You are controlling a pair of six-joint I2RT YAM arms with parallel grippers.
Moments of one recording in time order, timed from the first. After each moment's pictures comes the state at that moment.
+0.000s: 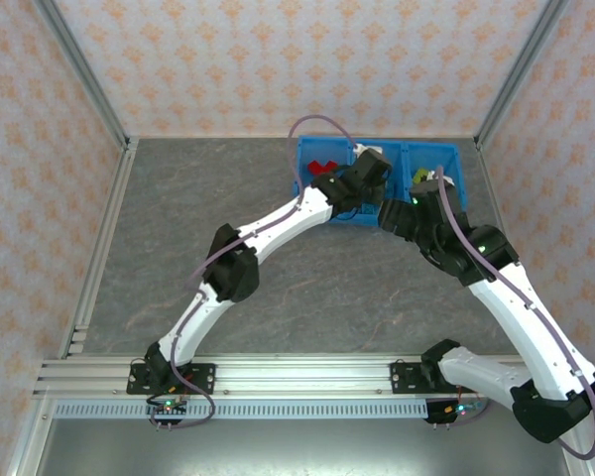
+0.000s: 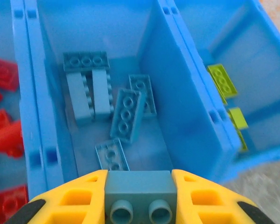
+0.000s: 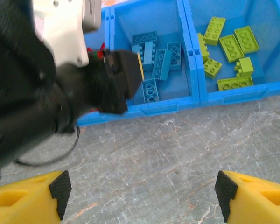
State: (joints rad) left arm -0.80 2.45 2.42 -0.67 -0.25 -0.50; right arm 0.51 1.00 1.25 -1.01 0.30 0.64
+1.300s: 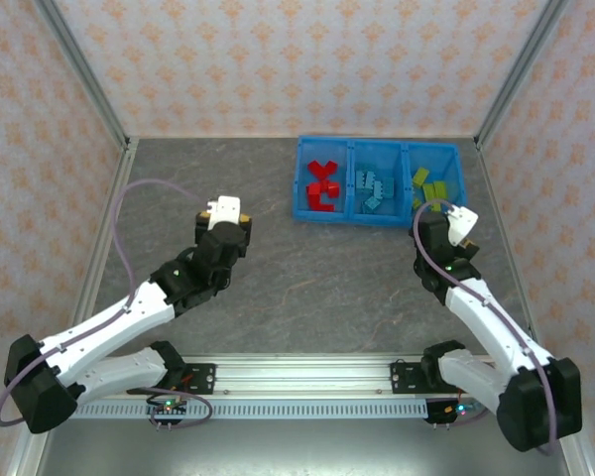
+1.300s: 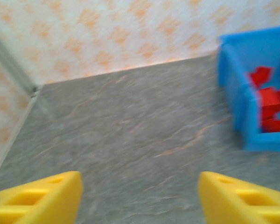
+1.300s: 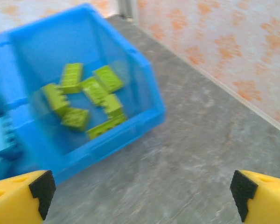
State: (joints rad) left arm -0.70 1.00 0.74 -0.26 -0.81 -0.17; right arm 0.23 1.00 0.59 -0.28 0.72 0.58
